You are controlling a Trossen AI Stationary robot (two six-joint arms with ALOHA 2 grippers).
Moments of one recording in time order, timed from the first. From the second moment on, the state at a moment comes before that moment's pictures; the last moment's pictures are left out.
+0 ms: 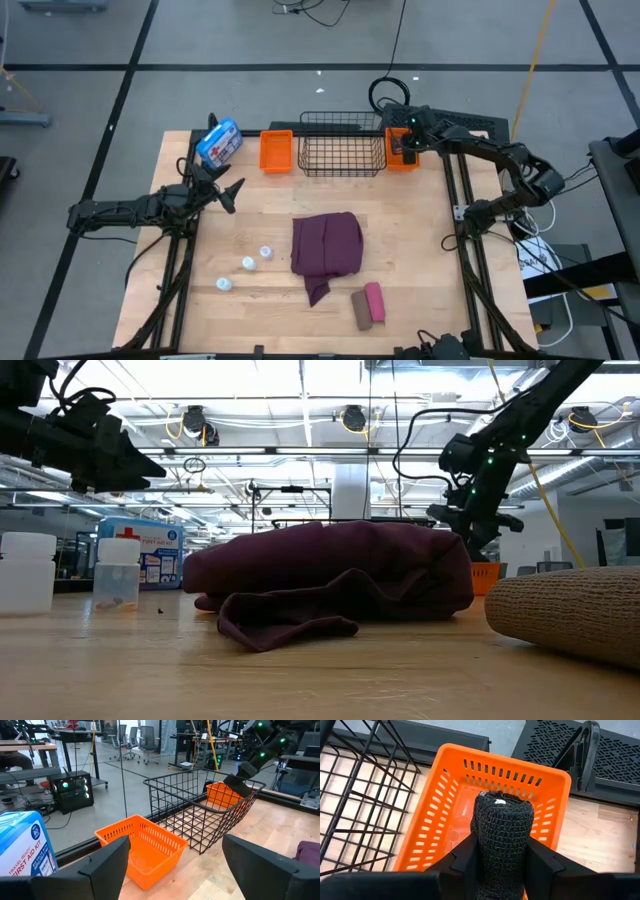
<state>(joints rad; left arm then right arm) 0.04 0.12 0.12 -0.13 -0.68 -0.16 -0.93 1.42 0.82 -0.36 0.13 0.38</state>
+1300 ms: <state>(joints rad) 0.04 0.12 0.12 -0.13 -0.68 -0.16 -0.93 1.41 0.82 -0.33 0.17 0.37</state>
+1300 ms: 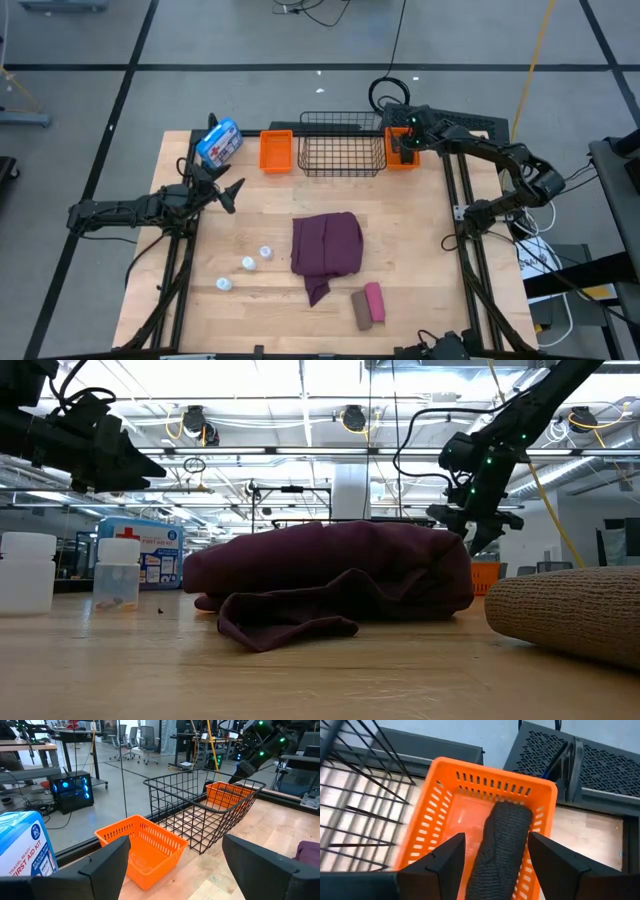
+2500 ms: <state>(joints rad) 0.04 0.12 0.12 -0.13 -0.68 -0.16 -0.07 1.23 0.82 -0.04 -0.11 0.35</state>
